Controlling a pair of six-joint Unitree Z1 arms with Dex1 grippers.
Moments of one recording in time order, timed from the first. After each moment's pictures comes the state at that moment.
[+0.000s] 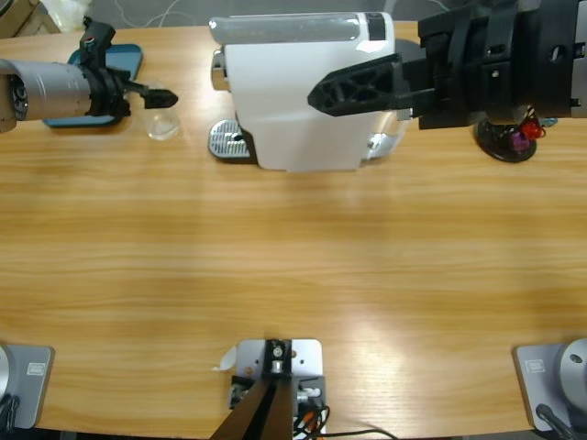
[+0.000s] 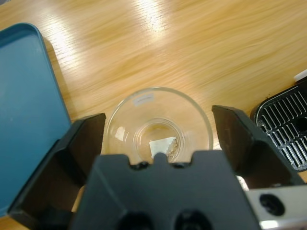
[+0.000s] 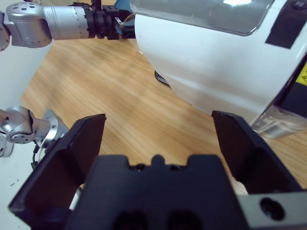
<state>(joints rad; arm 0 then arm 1) -0.38 1.83 -0.75 -0.38 -0.02 0.01 0.86 1.39 -1.03 0.28 0.08 0.45</state>
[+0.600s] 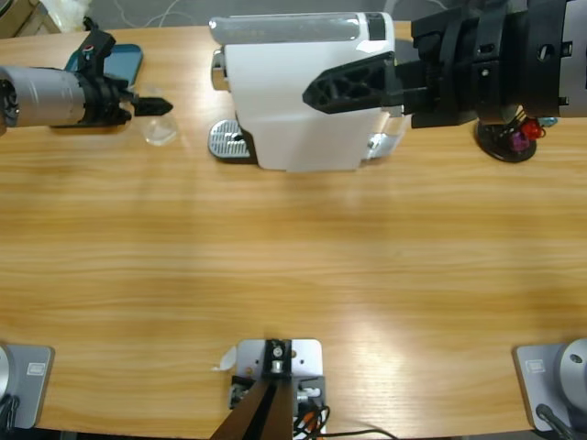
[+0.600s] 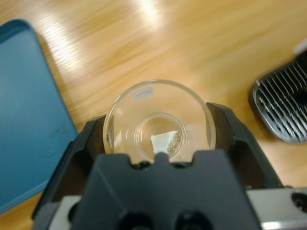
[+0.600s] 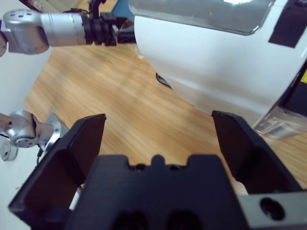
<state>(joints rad) -0.37 1.79 -0.73 -0.31 -0.04 0.12 0.86 1.40 -1.02 0.24 0.08 0.48</state>
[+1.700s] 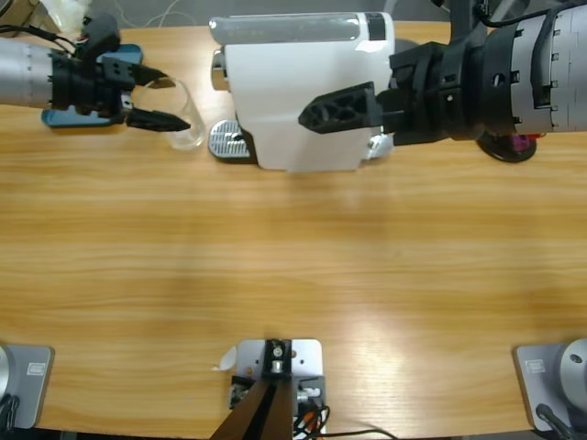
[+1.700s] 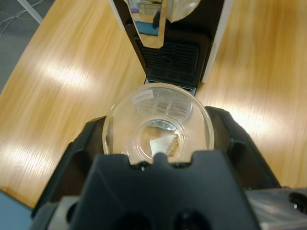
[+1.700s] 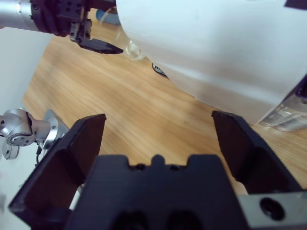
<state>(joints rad) -0.31 1.74 -0.90 -0.01 -0.60 0.75 0.82 1.45 -0.98 0.21 0.15 0.49</state>
